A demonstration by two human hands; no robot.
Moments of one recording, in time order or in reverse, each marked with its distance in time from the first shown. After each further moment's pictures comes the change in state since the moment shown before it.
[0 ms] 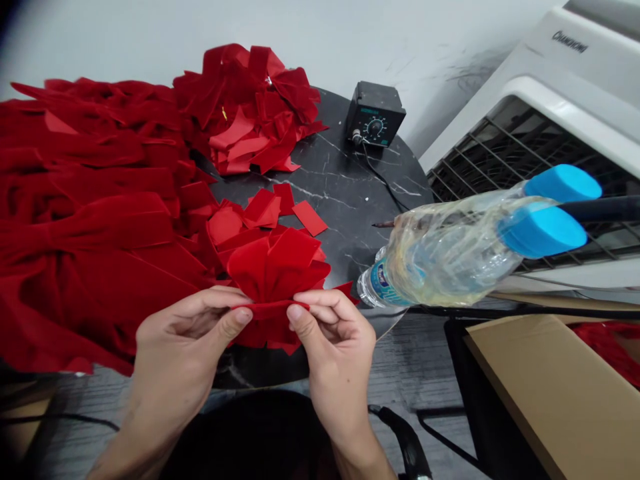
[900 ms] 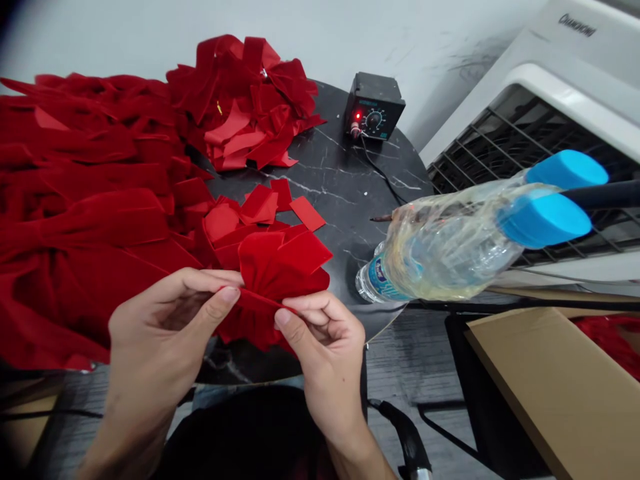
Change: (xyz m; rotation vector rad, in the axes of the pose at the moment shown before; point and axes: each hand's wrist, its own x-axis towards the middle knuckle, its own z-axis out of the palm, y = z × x) left_hand 0.007 0.012 -0.001 0.234 0.067 0.175; right_hand -0.008 0.003 0.001 0.085 -0.062 0.122
